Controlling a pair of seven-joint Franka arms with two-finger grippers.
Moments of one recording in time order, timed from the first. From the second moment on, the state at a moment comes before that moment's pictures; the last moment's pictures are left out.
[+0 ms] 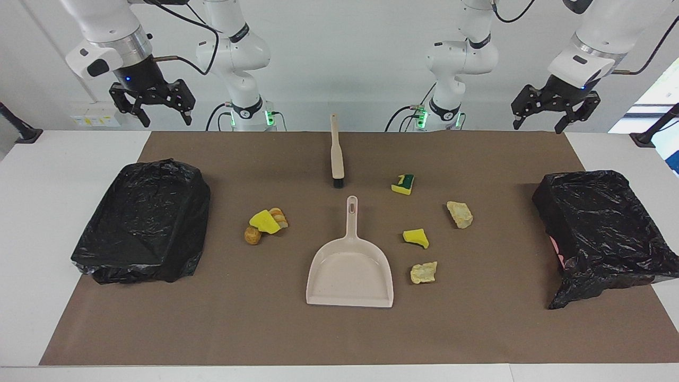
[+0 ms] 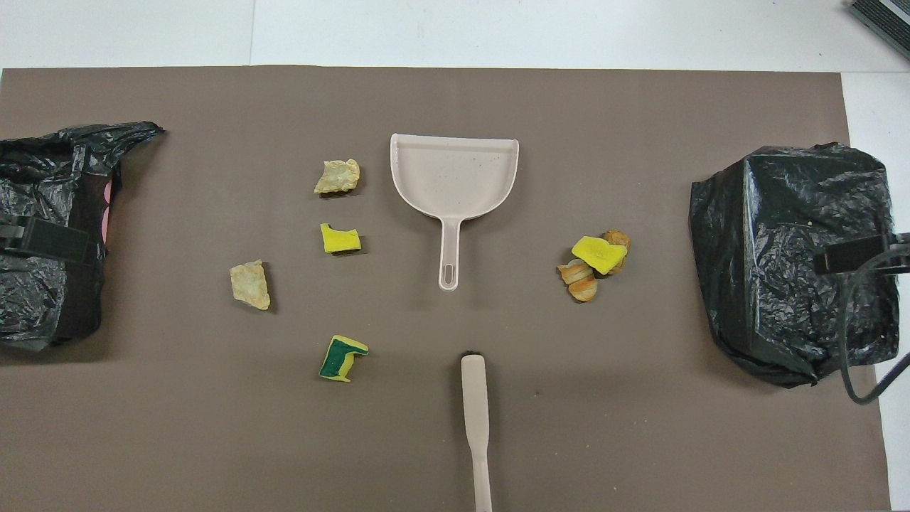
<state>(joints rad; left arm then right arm) -0.13 -0.02 0.05 -1.48 -0.02 1.44 0.11 0.10 -0.10 -0.14 -1.61 0.02 1.52 -0.06</state>
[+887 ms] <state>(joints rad) -0.13 -0.02 0.05 -1.48 -0.02 1.43 0.11 0.10 -0.10 -0.14 -1.61 0.02 1.52 -0.06</state>
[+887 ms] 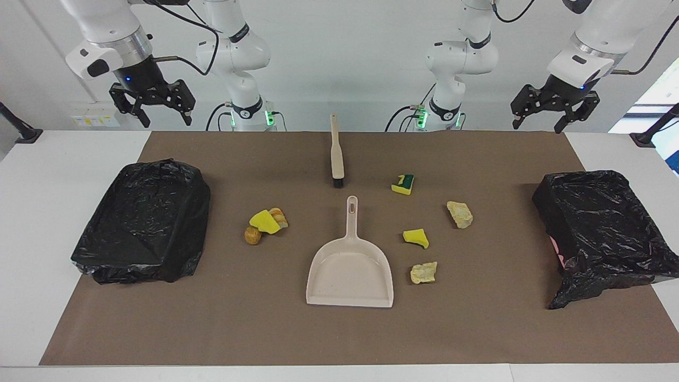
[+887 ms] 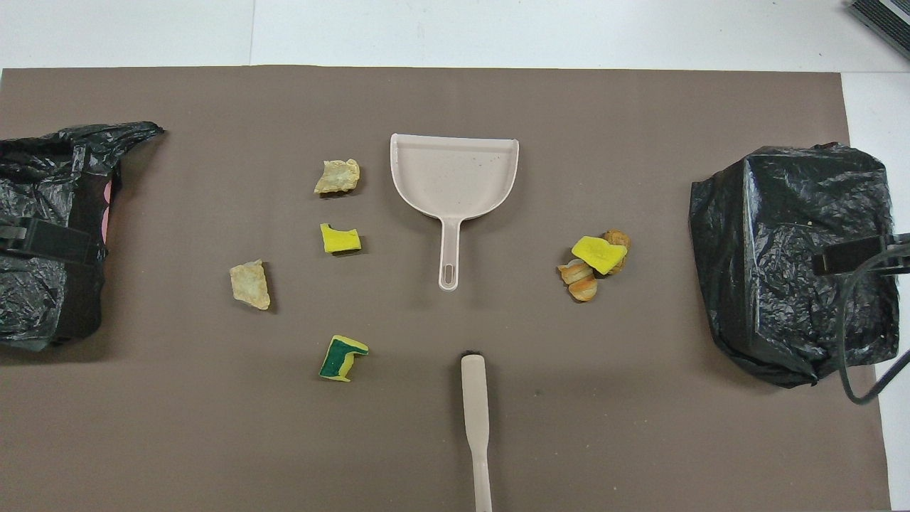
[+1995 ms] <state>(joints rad) -0.54 -0.15 -0.01 -1.89 -0.02 1.68 -0.35 0.10 -0.10 -0.14 -1.61 0.02 1.51 -0.06</state>
